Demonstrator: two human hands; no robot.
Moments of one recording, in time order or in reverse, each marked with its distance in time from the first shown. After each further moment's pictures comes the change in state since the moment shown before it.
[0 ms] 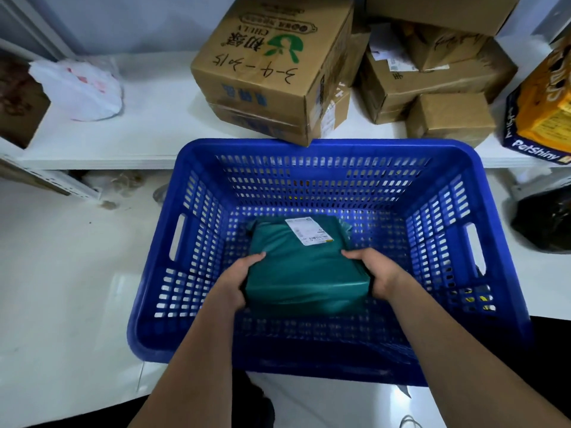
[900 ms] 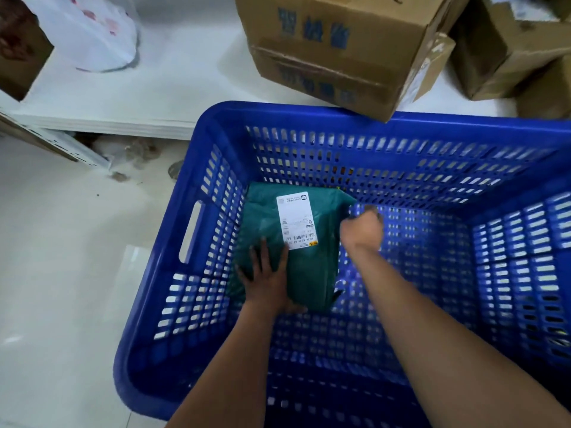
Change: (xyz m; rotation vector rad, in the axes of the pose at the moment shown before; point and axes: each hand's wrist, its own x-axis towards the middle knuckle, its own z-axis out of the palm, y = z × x) left_hand 0.112 -0.021 -0.039 1.699 0.404 0.436; right_hand 0.158 -0.034 0.115 -0.701 0.669 -0.550
